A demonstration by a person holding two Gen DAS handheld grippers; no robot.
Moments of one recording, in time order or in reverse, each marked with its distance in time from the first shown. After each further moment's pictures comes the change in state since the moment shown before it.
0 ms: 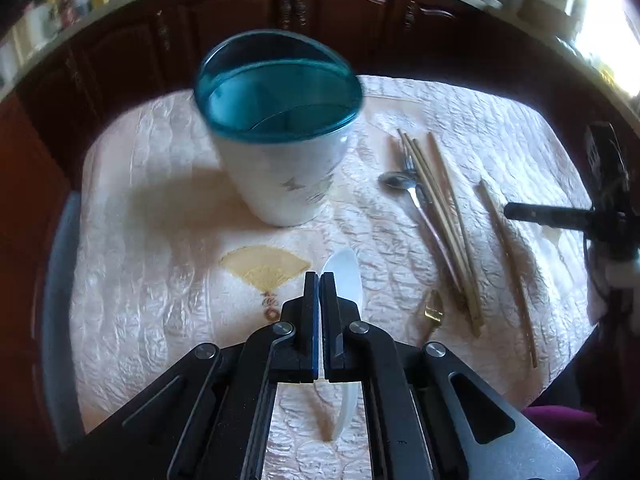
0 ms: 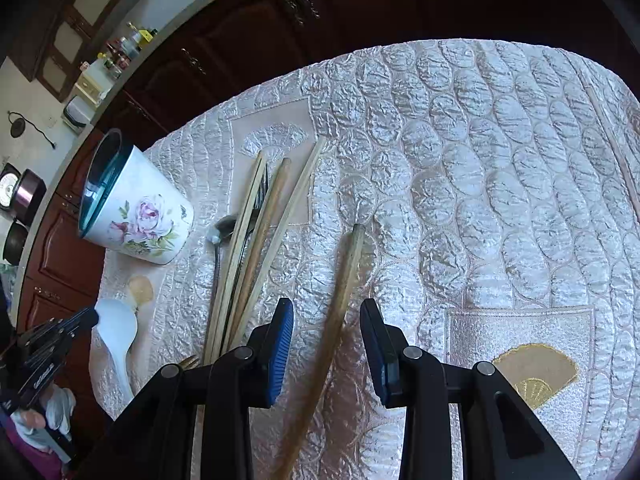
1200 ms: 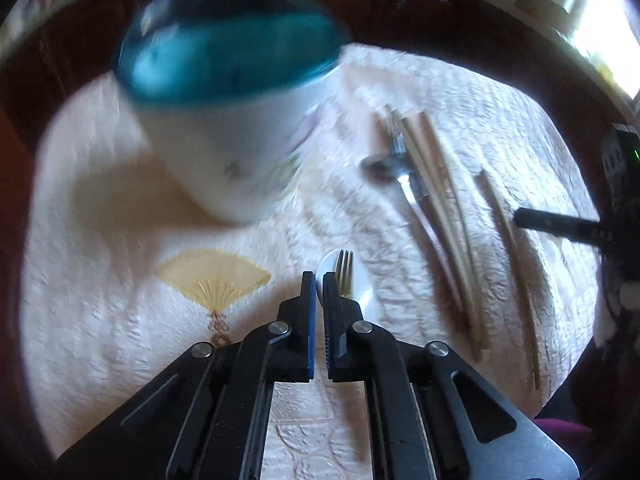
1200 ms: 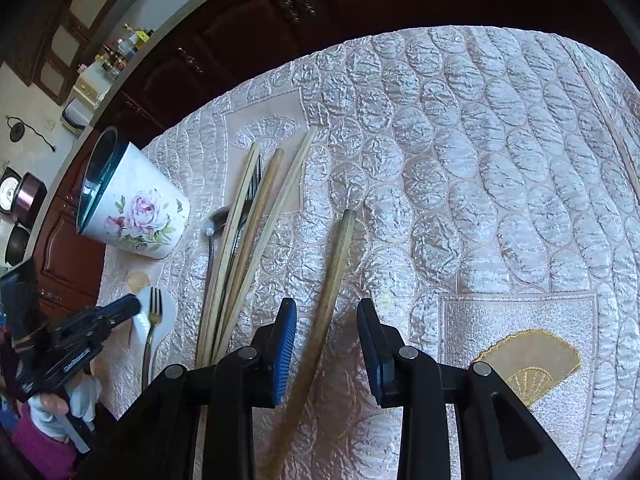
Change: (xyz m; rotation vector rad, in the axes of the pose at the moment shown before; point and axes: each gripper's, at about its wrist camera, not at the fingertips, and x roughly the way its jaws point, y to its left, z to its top) left arm 0.037 -0.033 0.011 0.061 0.039 -0.028; right arm -0.002 -0.011 -0.011 0.025 -0.003 0.028
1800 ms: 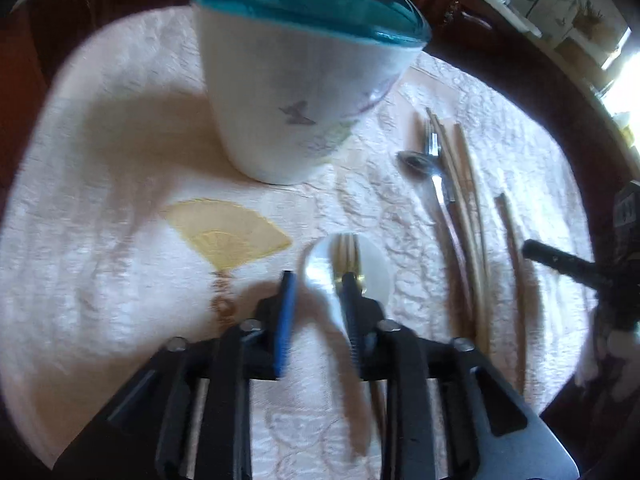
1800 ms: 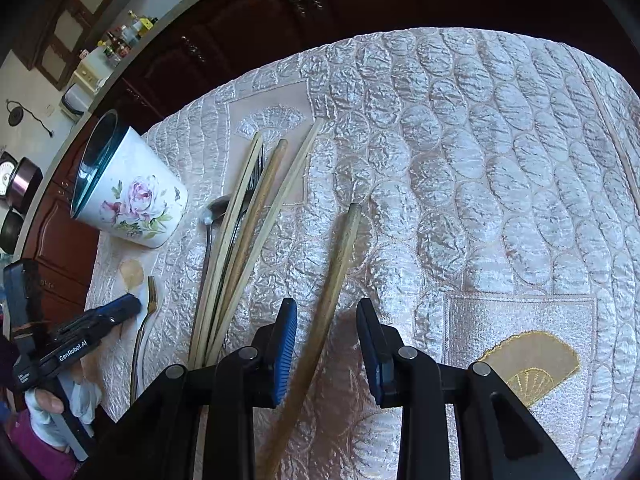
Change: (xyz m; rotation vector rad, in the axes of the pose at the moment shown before) left arm 0.022 0.036 -0.021 -0.260 0.050 -0.076; right arm 0.013 0.012 0.000 -0.039 0.021 -0.036
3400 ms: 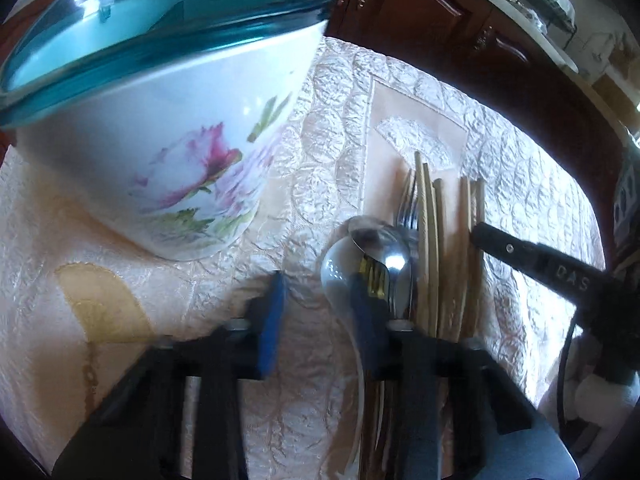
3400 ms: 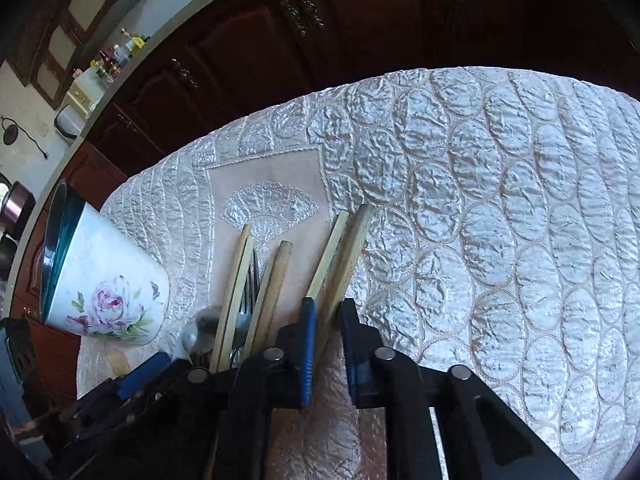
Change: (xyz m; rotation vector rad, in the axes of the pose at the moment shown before) left arm 0.059 -0.073 0.050 -0.138 -0.093 0.098; right arm 0.054 0.006 0.084 0.007 -0.072 0.003
